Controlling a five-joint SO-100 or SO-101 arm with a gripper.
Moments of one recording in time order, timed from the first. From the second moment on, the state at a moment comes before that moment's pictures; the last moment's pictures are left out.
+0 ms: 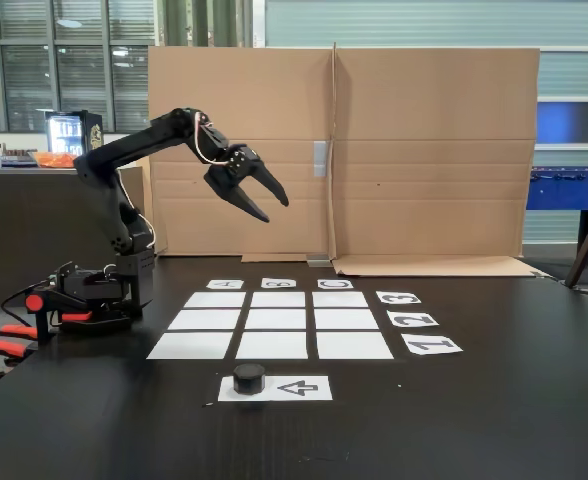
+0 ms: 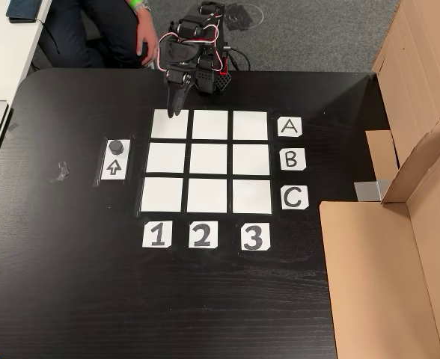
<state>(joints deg) 11.5 113.5 94.4 70.7 -0.1</state>
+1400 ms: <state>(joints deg) 35.9 63.8 55.6 86.3 -6.2</state>
